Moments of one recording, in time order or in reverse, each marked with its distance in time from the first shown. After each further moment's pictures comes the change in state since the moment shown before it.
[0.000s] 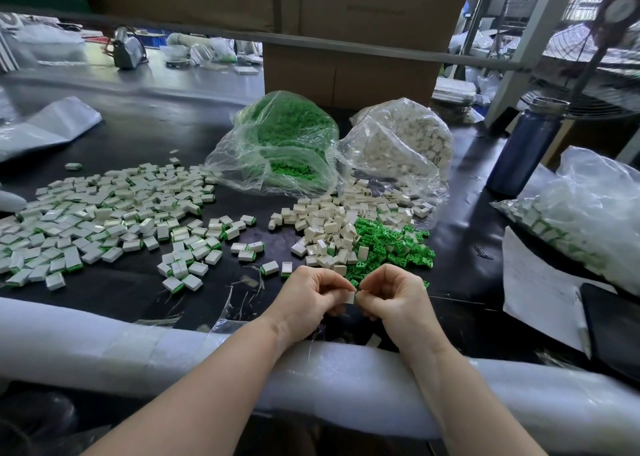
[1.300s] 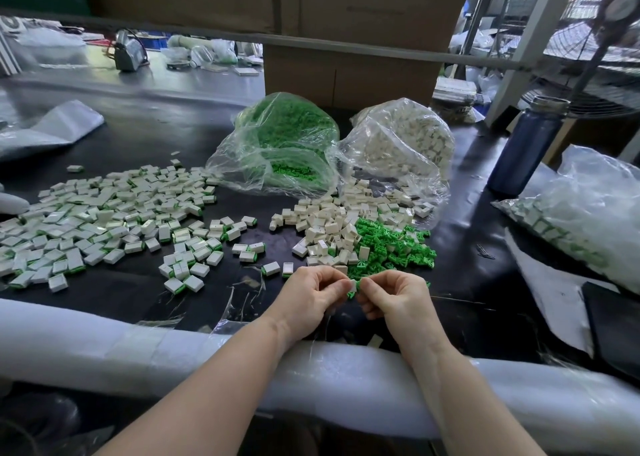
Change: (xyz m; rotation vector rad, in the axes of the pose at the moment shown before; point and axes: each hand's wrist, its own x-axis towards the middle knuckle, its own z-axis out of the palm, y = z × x) left_hand 0.004 -0.007 -0.001 0.051 0.038 0.027; right_hand 0.000 -0.001 0.005 0.117 0.052 0.076
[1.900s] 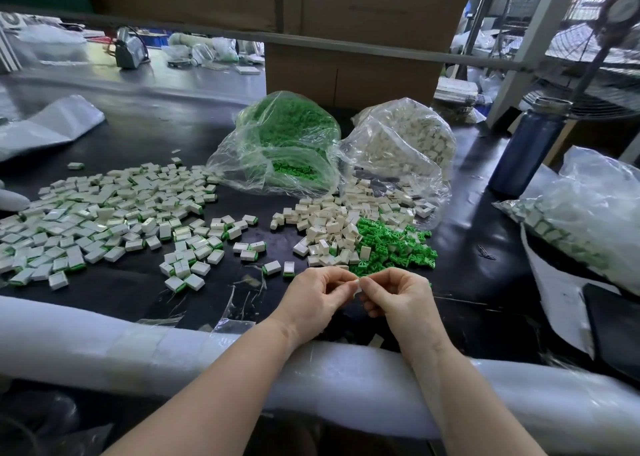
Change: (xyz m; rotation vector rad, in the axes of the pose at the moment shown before) left_hand -0.002 0.003 0.005 0.083 0.002 0.006; right_hand 0.001 0.001 -0.001 0.019 0.005 -0.030
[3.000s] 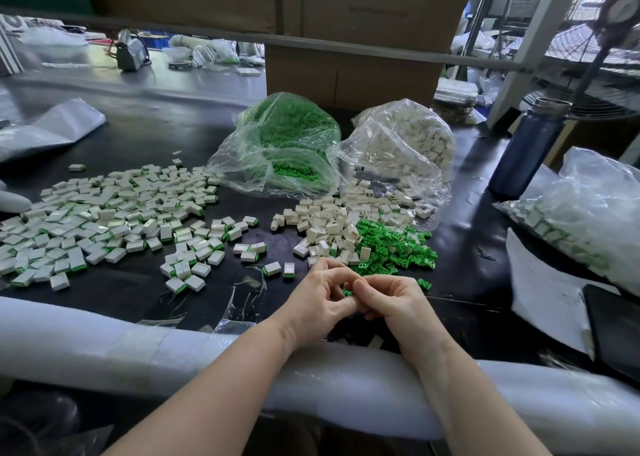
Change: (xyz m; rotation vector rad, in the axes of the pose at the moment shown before) left_hand -0.002 0.004 0.001 -0.047 -0.084 0.096; right_hand -0.002 -0.003 -0.002 0.079 -0.247 0.054
